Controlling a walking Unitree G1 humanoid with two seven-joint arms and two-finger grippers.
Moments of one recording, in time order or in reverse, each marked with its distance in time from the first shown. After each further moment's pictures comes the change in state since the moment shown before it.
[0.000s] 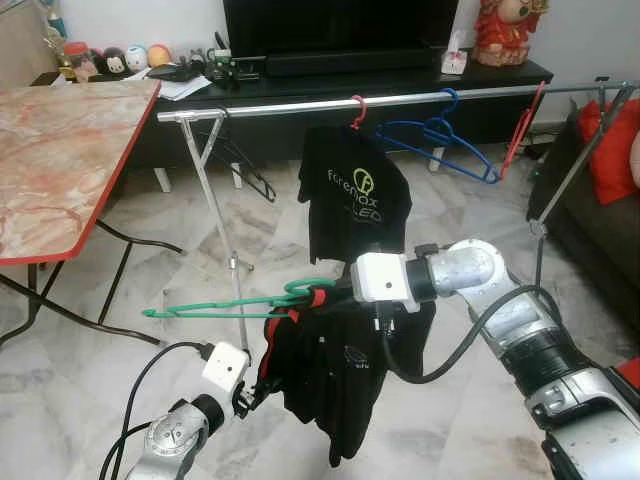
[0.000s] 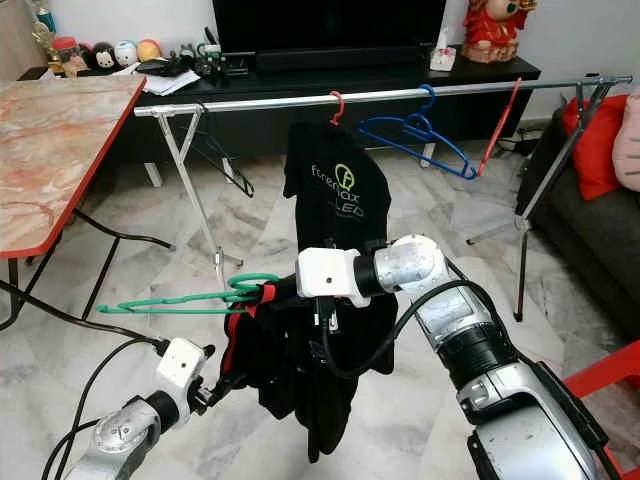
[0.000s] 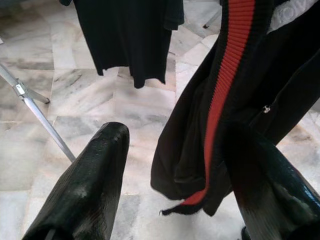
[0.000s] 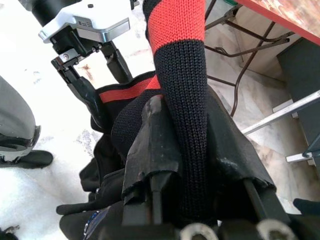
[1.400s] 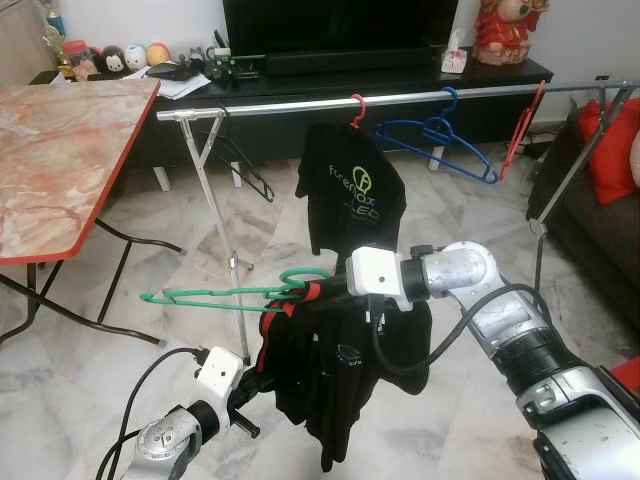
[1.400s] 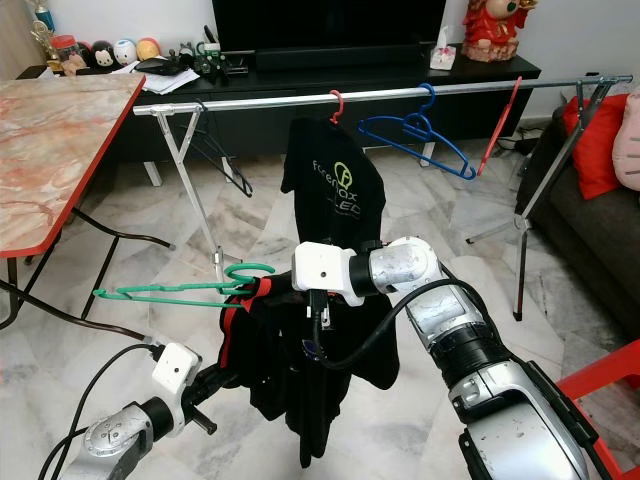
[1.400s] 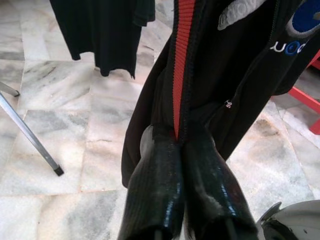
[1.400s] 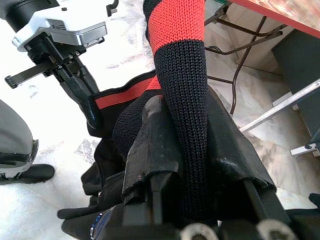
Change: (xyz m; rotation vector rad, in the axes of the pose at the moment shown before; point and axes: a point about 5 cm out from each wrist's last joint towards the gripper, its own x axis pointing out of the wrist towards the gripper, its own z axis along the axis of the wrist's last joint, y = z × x) left arm -0.008 -0.001 -0.005 -0.059 0.015 -0.089; right arm 0.007 -0.003 -0.004 0.067 -0.018 -0.048
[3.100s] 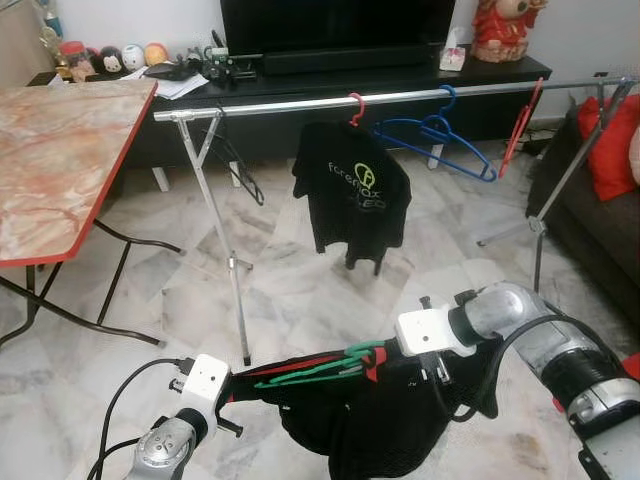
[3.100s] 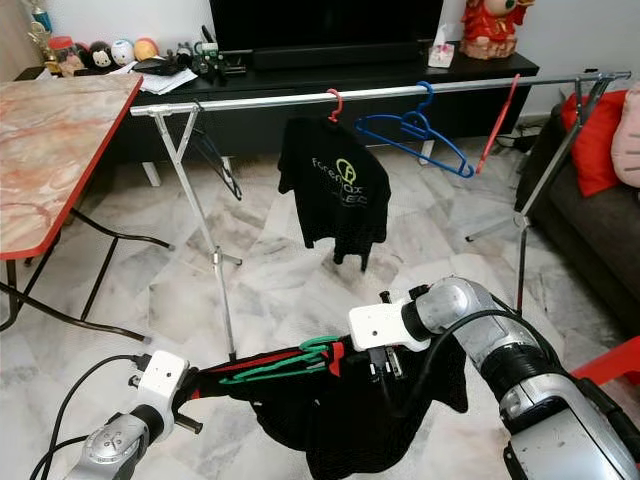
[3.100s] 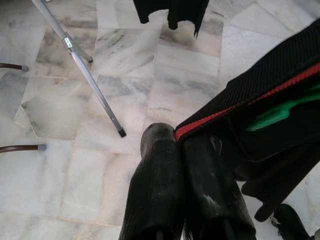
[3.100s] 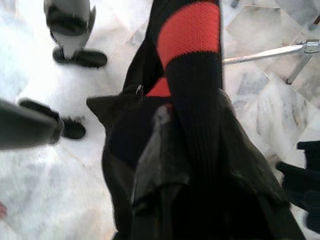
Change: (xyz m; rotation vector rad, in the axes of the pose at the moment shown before) left arm -0.005 0.018 -0.023 0.047 0.136 0.301; right arm -0.042 0.039 -0.081 -0.048 0.471 0.195
